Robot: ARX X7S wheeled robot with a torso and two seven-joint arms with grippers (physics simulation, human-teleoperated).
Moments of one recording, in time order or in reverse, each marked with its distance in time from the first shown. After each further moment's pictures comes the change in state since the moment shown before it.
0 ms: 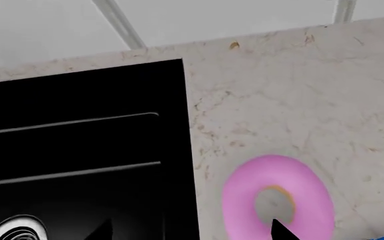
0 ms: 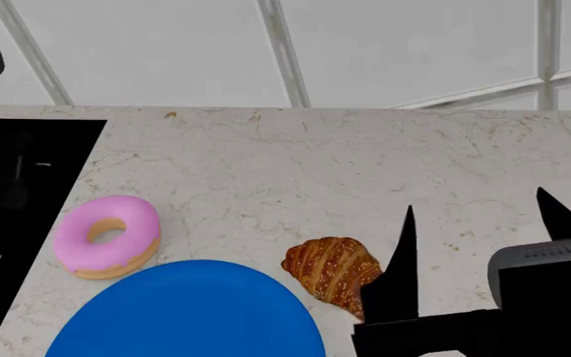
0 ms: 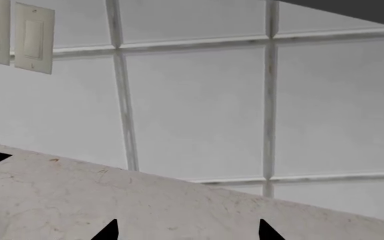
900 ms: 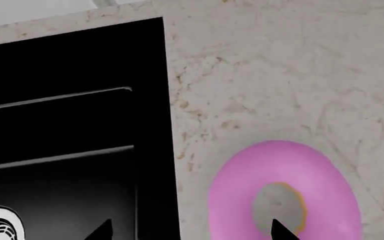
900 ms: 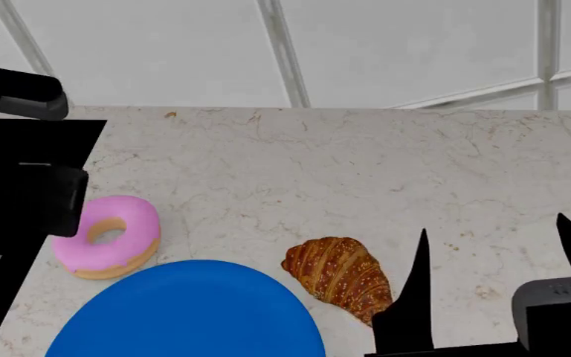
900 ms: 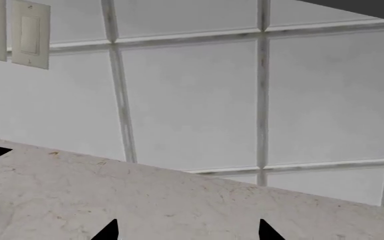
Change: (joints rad) left arm 0.014 0.134 0.190 -0.212 0.195 0.131 0.214; right arm -0.044 0.094 0.068 -0.033 0.260 -0.048 0.190
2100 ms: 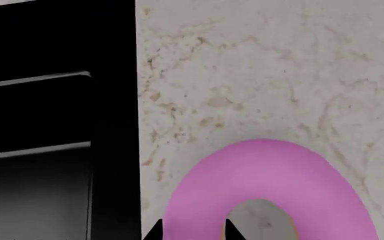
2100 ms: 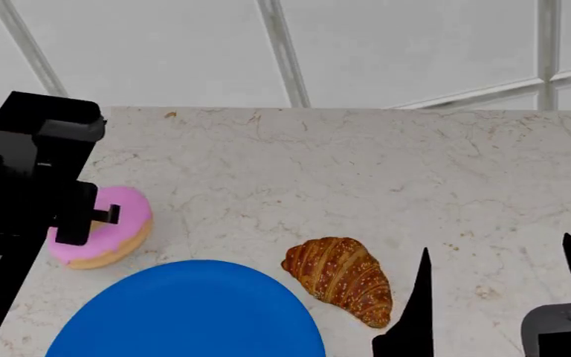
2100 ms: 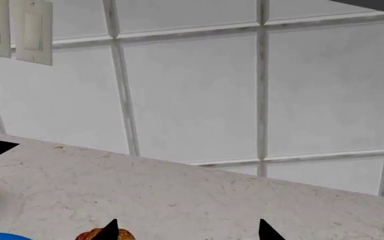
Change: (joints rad) left arm 0.006 0.150 0.105 -0.271 0.127 0.148 0.183; right arm 0.004 0.059 0.026 -0.020 0.226 -0.030 0.173
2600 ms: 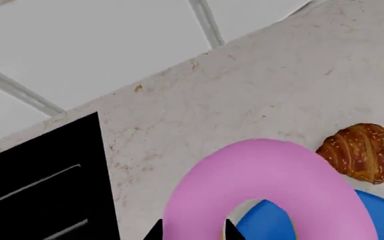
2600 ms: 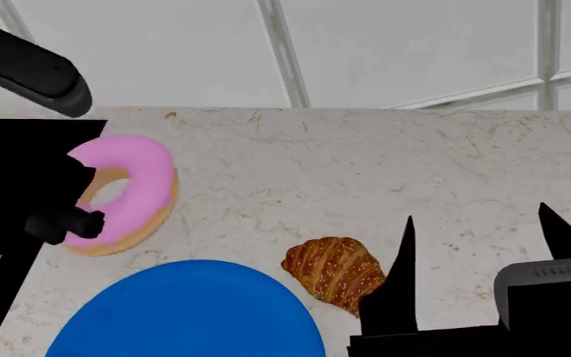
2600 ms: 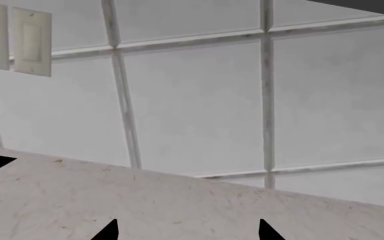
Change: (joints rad) left arm 0.002 -0.273 -0.249 0.862 -0.715 -0.255 -0.665; right arm 0.018 -0.124 -0.089 0.041 -0.340 0.026 -0.219
